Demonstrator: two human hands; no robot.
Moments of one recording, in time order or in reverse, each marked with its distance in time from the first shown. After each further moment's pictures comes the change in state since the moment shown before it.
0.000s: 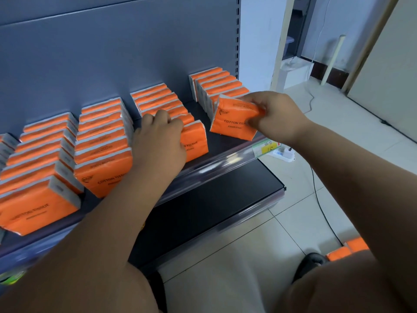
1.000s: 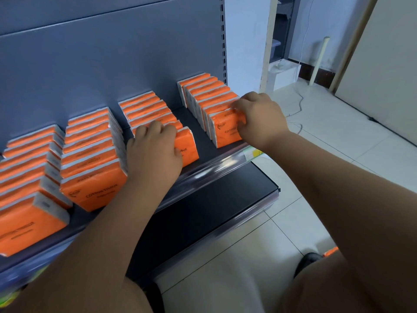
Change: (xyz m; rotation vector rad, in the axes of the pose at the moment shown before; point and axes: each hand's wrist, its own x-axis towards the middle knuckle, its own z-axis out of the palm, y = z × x) left_hand -0.001 0.012 0.000 -0.010 -0.001 -0.010; right_hand 0.006 -0.002 0.020 -0.454 0.161 0.005
